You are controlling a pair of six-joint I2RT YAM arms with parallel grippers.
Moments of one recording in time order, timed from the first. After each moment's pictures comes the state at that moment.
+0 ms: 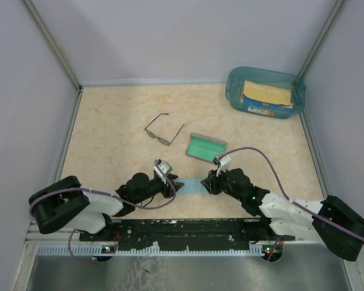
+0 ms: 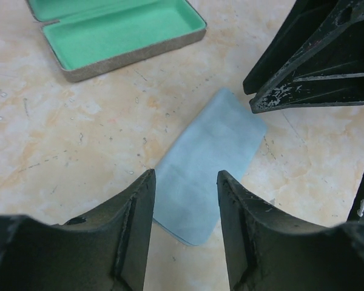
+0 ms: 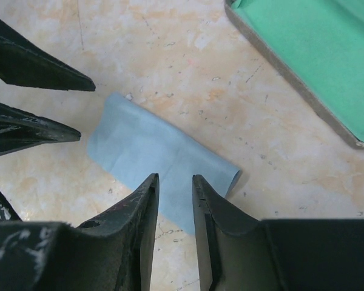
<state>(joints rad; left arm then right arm) -0.98 1.39 0.16 1.00 0.02 -0.17 0.87 1.02 0.16 0.45 0.02 0.35</state>
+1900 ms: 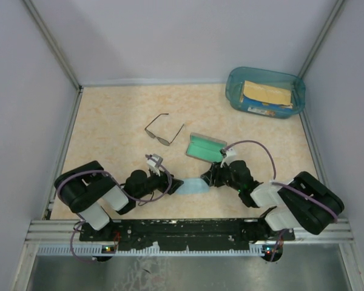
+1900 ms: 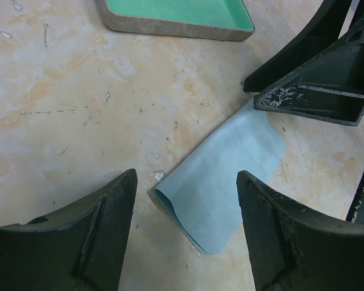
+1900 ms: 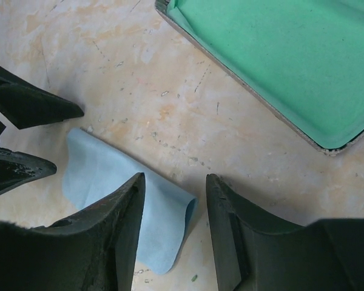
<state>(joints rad) -0.84 1.65 0.12 1.27 0.07 -0.51 0.64 1.34 0.16 0.74 -0.14 0.51</state>
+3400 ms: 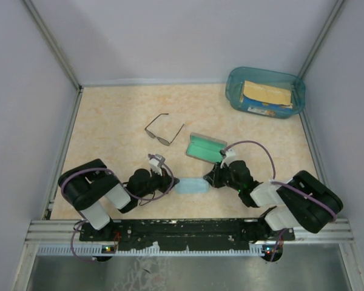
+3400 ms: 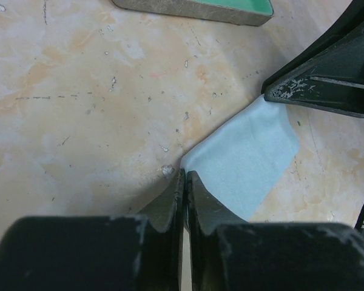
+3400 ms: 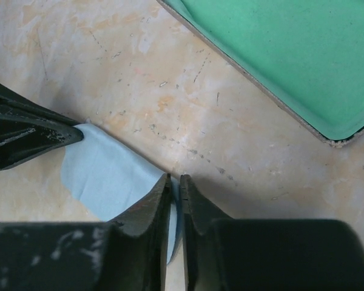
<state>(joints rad) -0.84 1.69 0.15 1.22 0.07 -0.51 0.63 1.36 0.16 0.74 -0.16 0.52</state>
